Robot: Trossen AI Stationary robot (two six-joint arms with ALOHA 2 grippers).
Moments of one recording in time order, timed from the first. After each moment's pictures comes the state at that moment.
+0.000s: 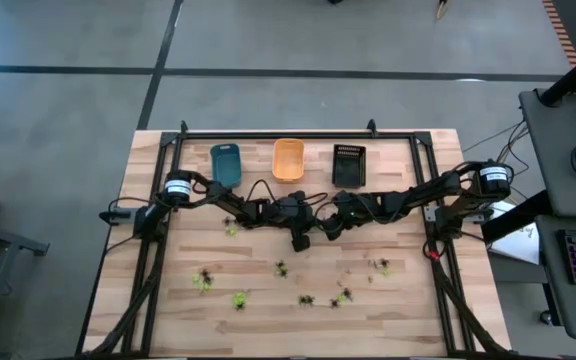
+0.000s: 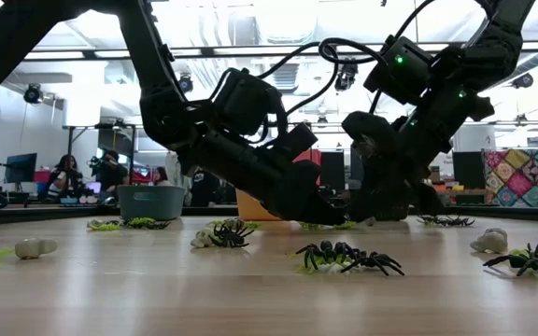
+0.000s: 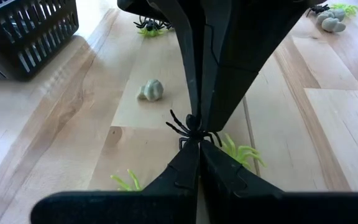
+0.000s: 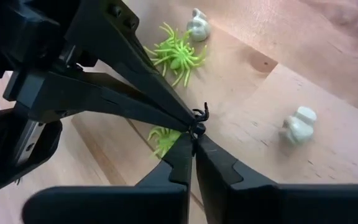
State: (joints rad) left arm 0.06 2.20 1.02 0.70 -0.02 0.00; right arm -0.07 1.60 0.57 0.22 -0.02 0.88
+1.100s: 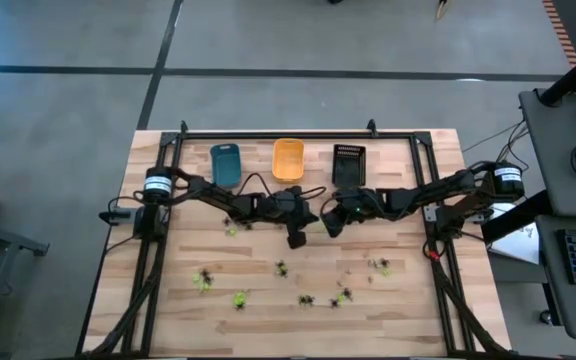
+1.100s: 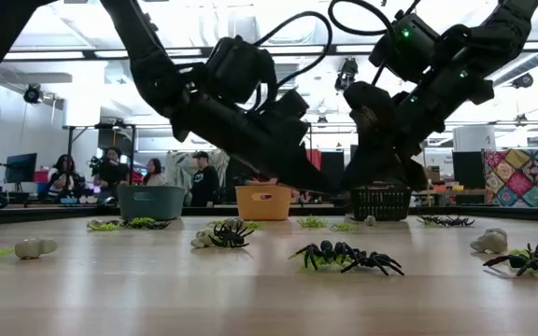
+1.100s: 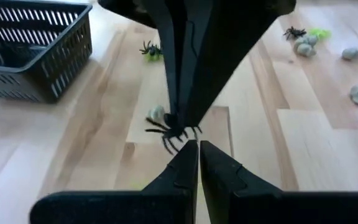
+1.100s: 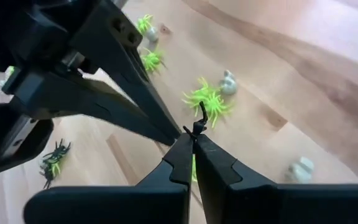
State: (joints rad) left arm 0.06 2.01 1.00 0.53 -0.01 0.00; right arm -0.07 1.50 0.58 0.22 0.04 0.75
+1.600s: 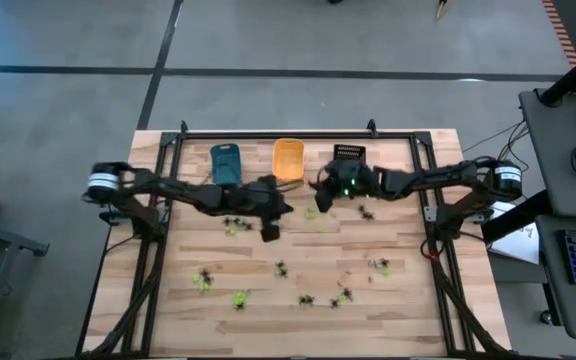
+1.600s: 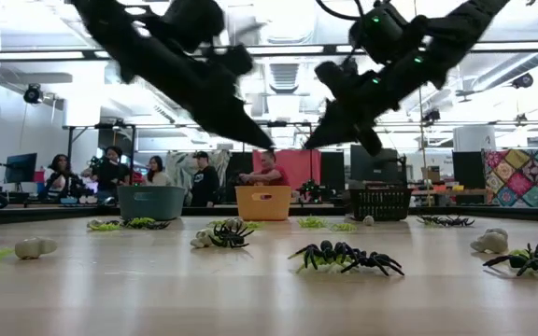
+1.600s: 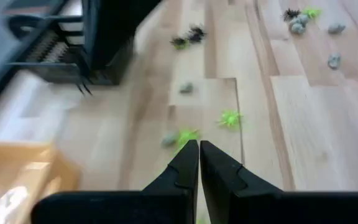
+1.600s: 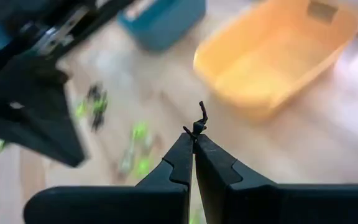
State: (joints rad) left arm 0.06 1.56 0.80 0.21 -0.11 0.10; right arm -0.26 1.50 0.76 0.22 0.05 0.46
